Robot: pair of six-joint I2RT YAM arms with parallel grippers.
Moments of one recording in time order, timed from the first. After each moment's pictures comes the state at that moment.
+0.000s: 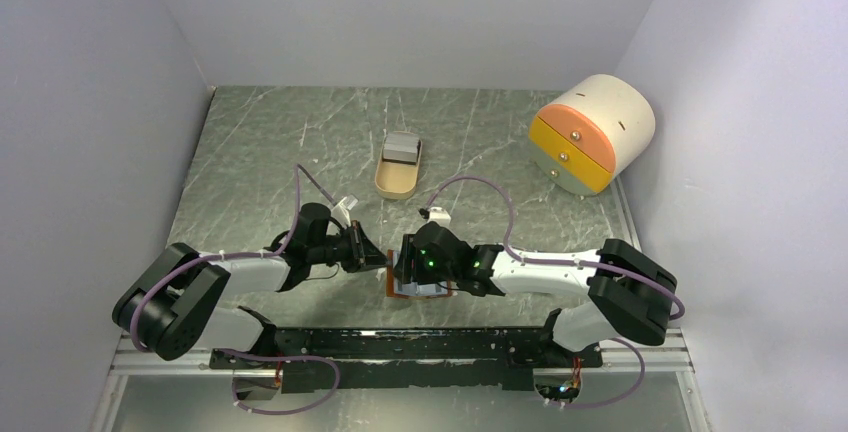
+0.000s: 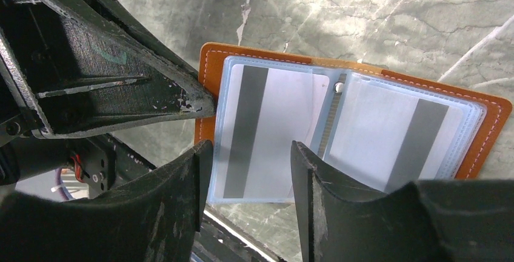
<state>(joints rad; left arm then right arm) -0.55 1.35 0.29 0.50 0.60 -0.95 1.09 1.41 0.63 0.01 0.13 0.89</state>
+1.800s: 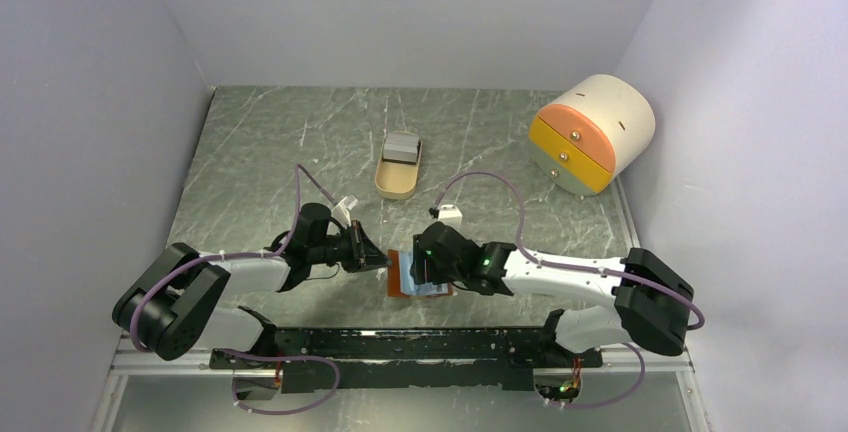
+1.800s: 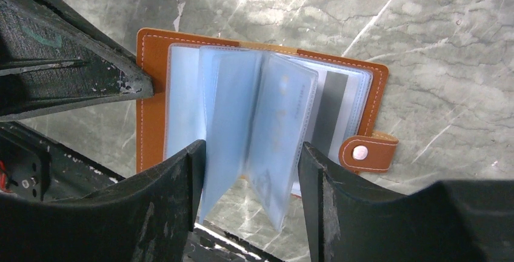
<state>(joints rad) -0.56 1.35 0.29 0.50 0.60 -0.95 1.09 1.30 0.66 -0.22 0.25 0.81</state>
